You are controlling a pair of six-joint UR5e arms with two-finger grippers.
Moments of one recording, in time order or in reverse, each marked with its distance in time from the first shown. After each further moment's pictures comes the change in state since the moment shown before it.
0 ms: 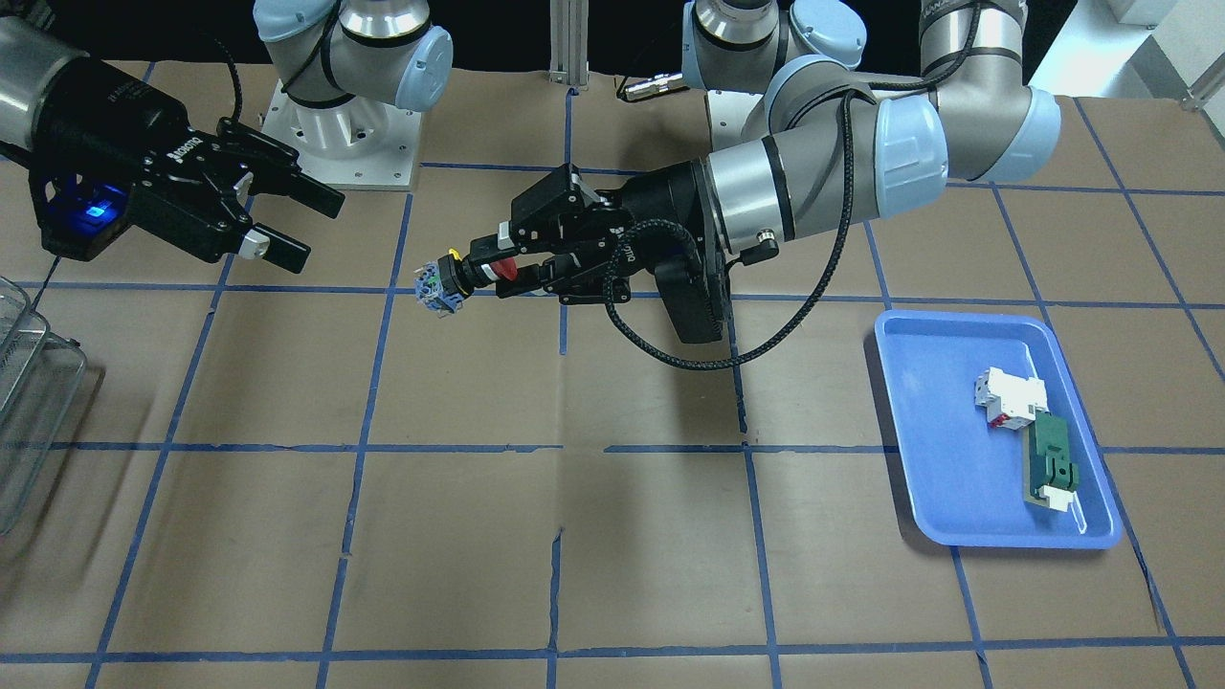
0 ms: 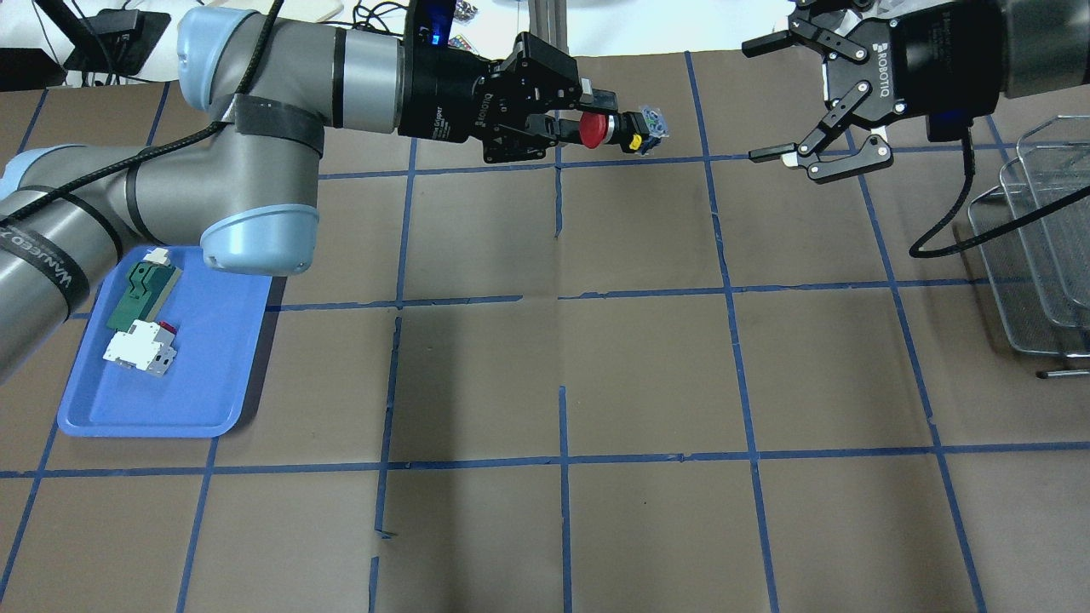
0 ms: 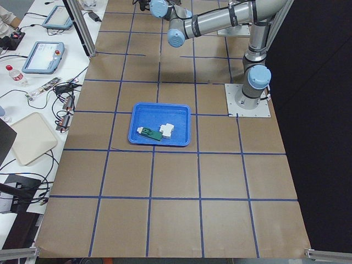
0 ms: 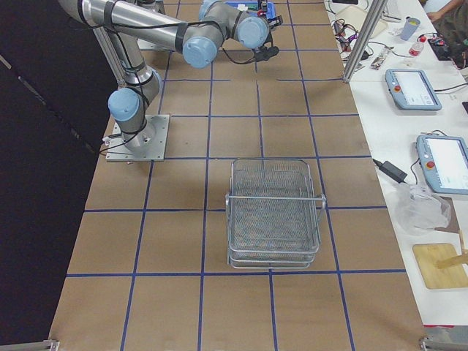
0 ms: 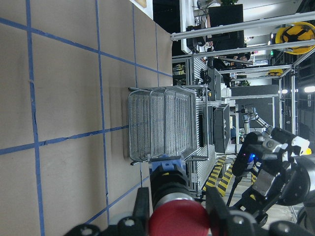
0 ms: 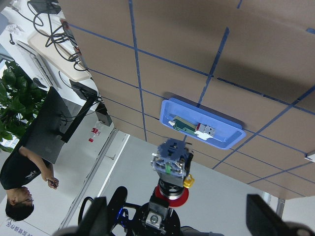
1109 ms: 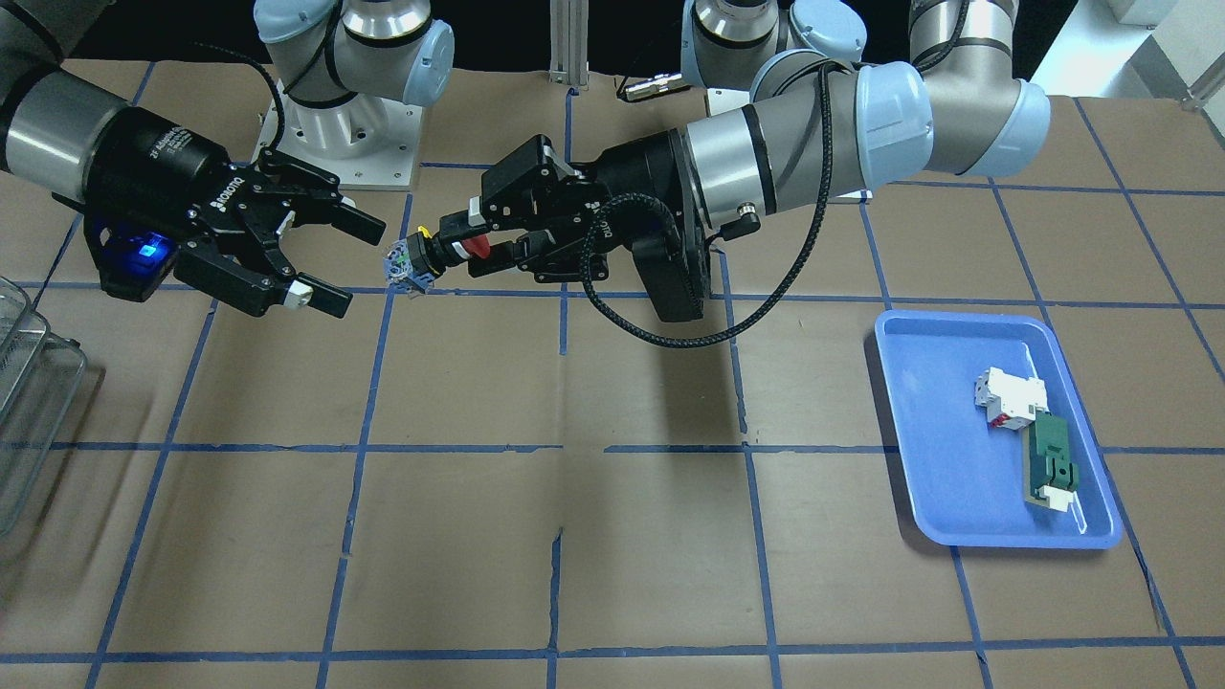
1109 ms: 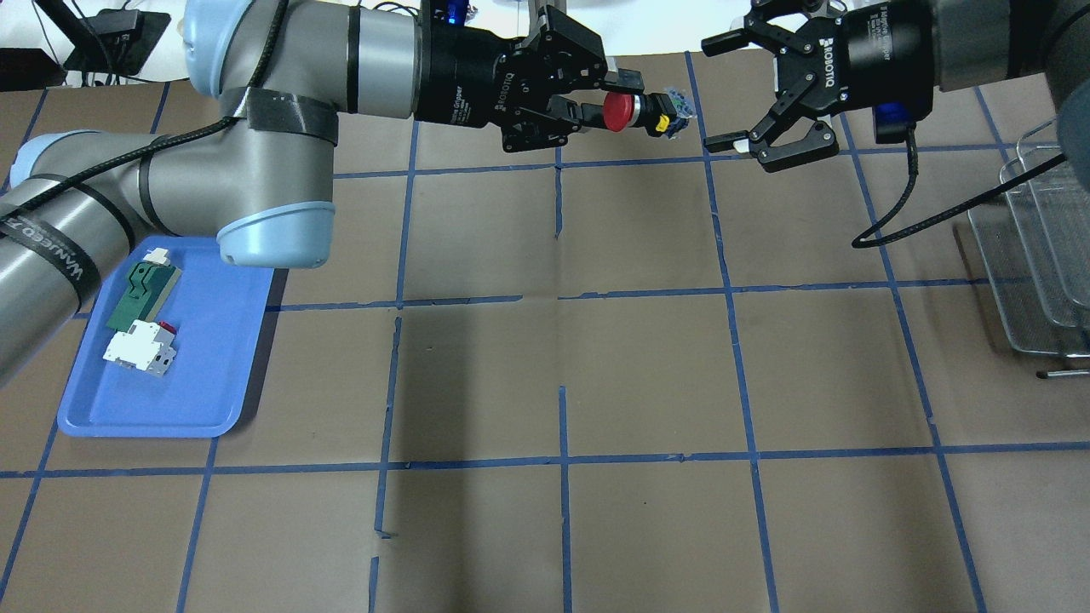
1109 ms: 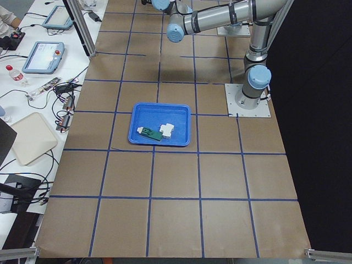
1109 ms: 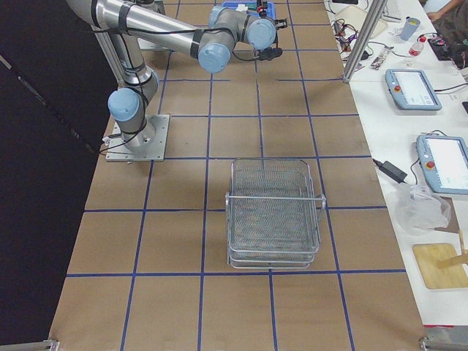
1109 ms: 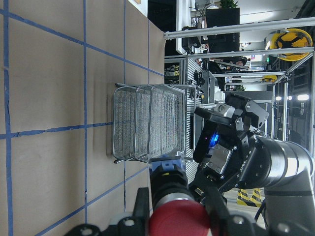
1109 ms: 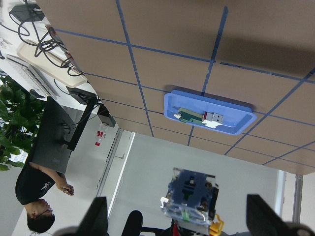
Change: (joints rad) left arm -0.032 -0.002 0.026 0.094 0.010 -0.161; right arm 0.071 0.065 0.003 -0.115 0.041 0.245
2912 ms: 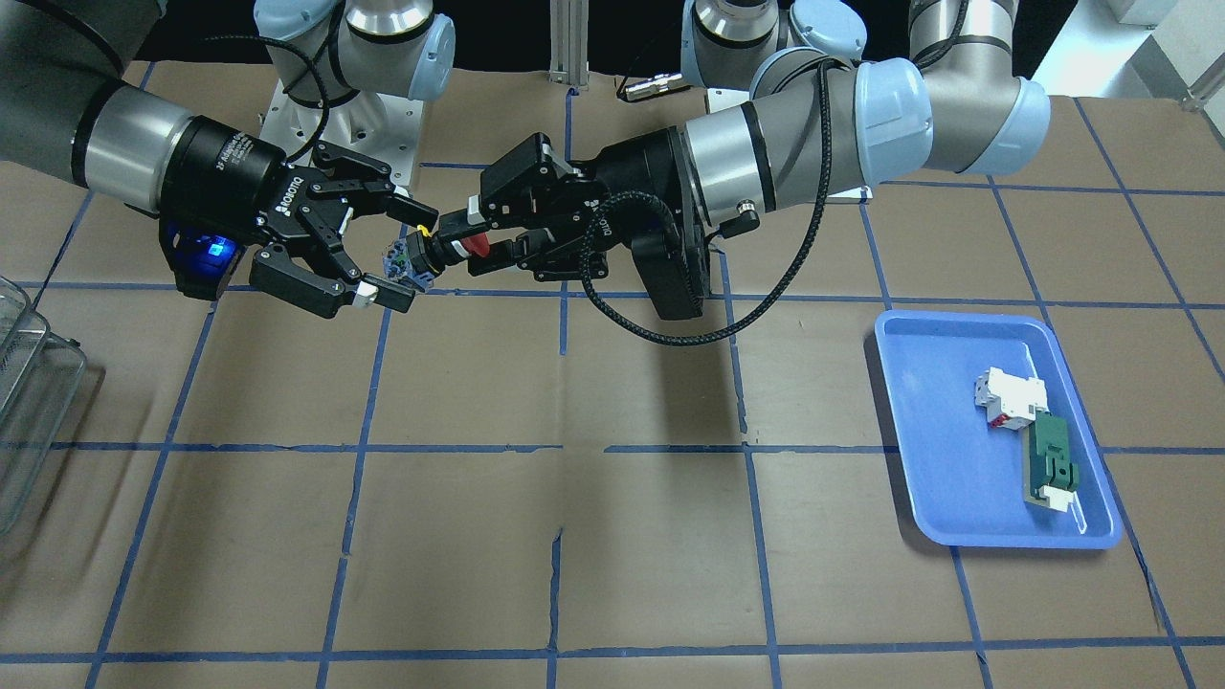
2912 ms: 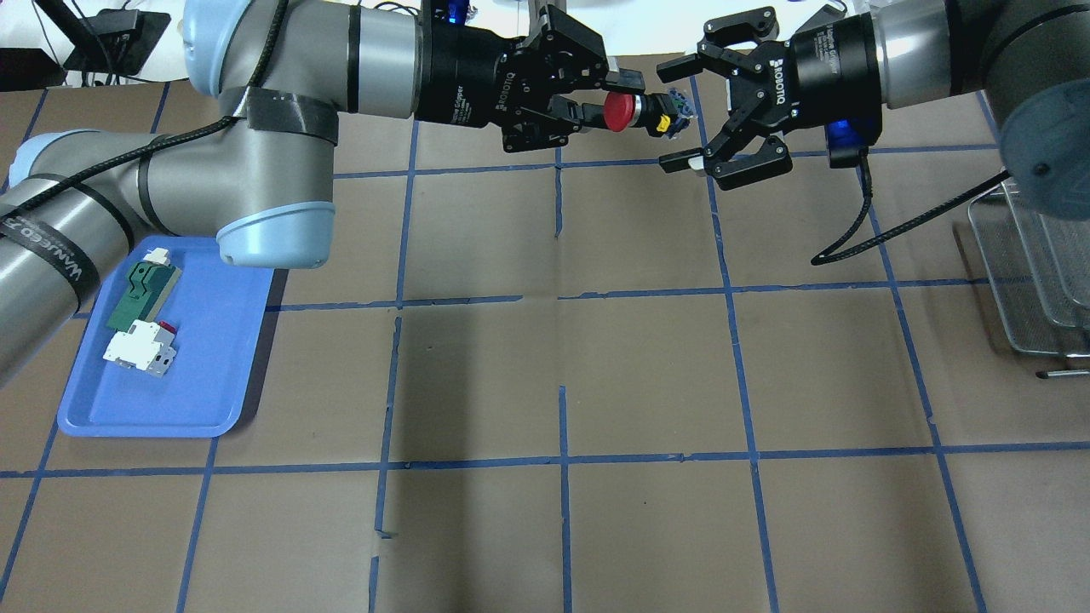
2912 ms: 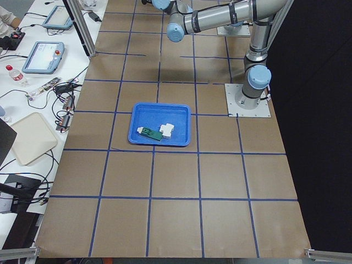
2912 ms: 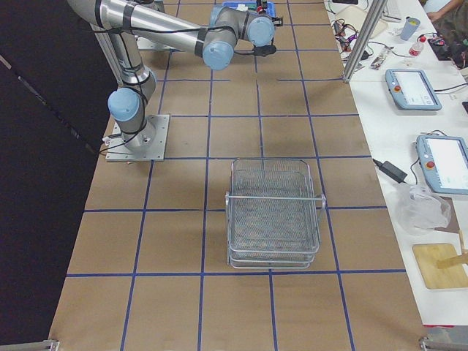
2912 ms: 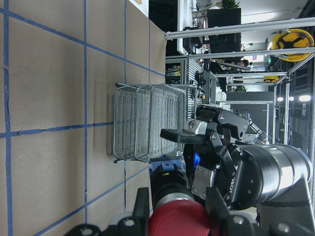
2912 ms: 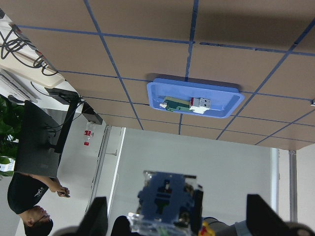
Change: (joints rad) left arm -0.001 0.004 0.000 -0.001 0.004 -0.005; right arm 0.063 0.011 0.019 -0.020 0.017 0.111
